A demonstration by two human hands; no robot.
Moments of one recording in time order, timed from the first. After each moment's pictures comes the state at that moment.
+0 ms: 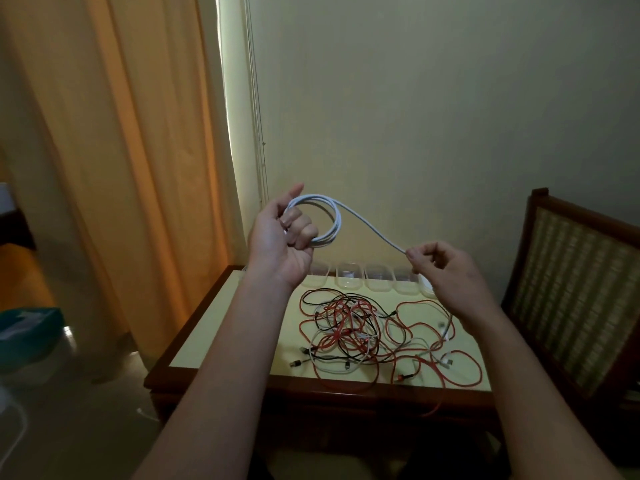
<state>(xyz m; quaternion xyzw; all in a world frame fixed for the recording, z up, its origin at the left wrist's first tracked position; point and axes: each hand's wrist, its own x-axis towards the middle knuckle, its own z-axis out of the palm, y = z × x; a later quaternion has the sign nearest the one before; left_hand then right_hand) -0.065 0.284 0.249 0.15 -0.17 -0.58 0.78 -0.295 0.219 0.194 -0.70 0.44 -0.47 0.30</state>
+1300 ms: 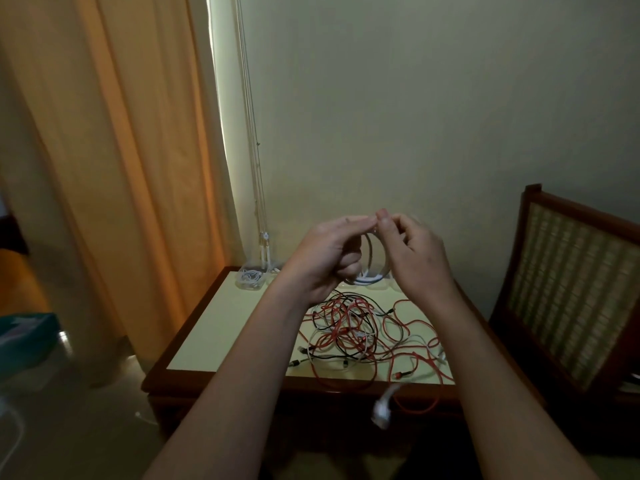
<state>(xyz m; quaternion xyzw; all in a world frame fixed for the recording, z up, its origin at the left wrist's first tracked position) -0.111 0.287 0.239 0.33 -0.48 -0.55 0.60 -0.247 0.238 0.217 -0.72 0.39 -0.54 0.18</state>
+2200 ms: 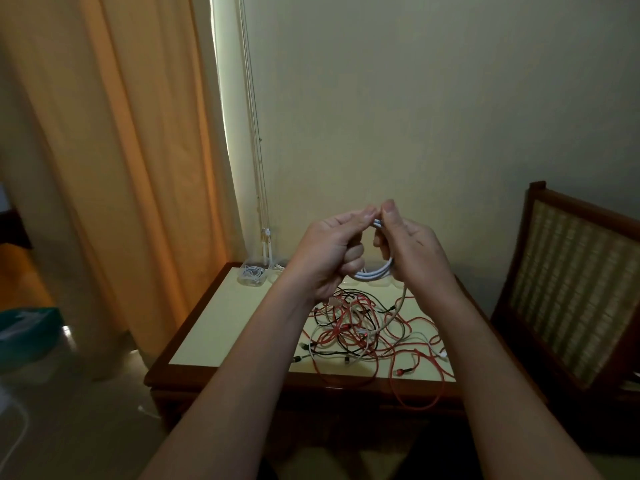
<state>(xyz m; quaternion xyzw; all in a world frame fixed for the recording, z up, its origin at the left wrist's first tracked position) -0.112 0.285 0.234 0.31 -0.47 -0.54 0.62 -0.241 0.247 0.222 -0.69 0.35 -0.53 0.36</state>
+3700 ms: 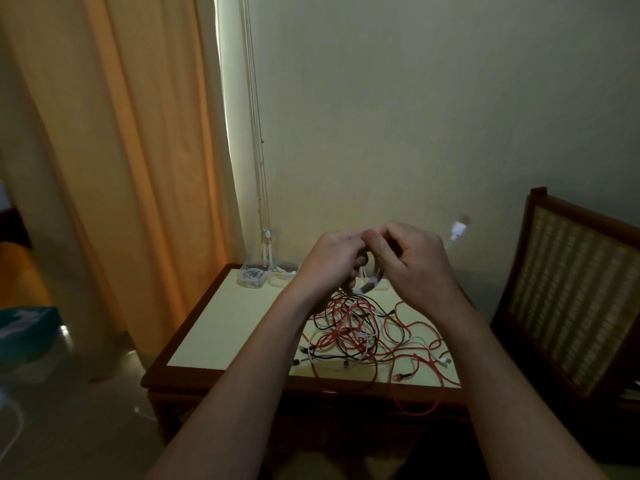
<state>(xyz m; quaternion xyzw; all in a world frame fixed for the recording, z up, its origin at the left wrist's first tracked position) -0.110 0.279 0.220 0.46 -0.53 -0.43 0.56 -0.250 0.229 0.210 -0.81 0.29 -0.50 0.04</state>
